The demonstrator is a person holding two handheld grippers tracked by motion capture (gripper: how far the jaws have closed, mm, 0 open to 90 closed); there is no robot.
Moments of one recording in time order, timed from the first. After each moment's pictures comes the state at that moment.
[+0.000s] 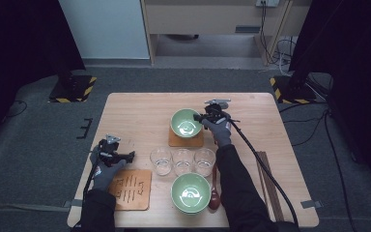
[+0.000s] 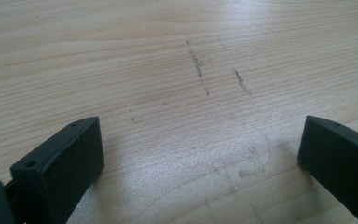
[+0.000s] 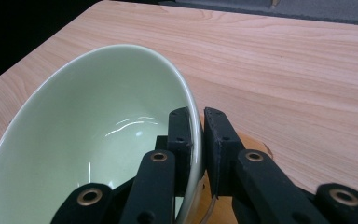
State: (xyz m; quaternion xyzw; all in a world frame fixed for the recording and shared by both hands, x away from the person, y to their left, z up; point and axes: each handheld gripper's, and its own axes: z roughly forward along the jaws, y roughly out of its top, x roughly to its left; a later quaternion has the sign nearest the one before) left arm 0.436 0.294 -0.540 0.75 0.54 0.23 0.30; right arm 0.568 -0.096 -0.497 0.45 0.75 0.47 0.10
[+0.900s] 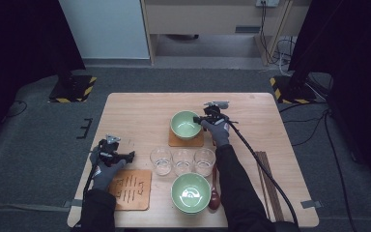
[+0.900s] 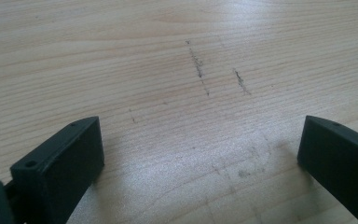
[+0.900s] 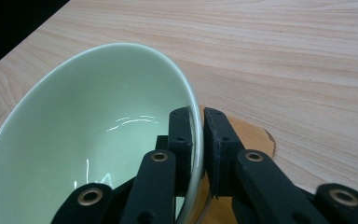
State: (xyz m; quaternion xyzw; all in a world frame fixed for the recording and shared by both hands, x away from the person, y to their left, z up) left arm 0.436 0.295 -0.540 0.75 0.54 0.23 0.30; right arm 0.576 -0.094 -0.513 0.47 0.75 0.45 0.08
